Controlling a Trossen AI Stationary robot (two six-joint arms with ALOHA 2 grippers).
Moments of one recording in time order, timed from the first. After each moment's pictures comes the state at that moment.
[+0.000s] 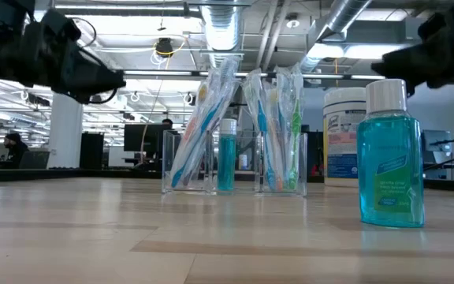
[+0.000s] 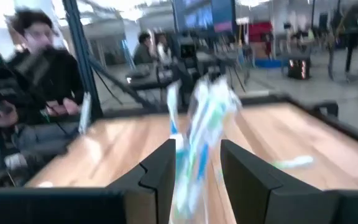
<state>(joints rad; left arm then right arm) -0.11 0.53 0.01 0.46 -0.33 -0.06 -0.03 0.01 0.01 0.04 -0.05 0.11</state>
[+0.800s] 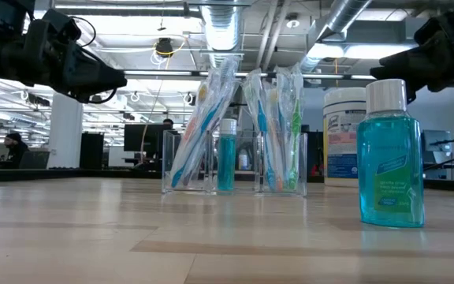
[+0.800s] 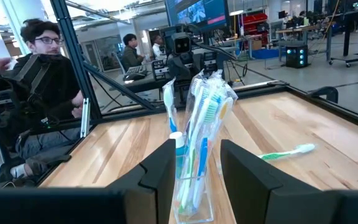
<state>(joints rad) -0.11 0.53 0.01 0.48 -0.35 -0.06 -0.03 0.01 0.01 0.01 -0.03 0.18</state>
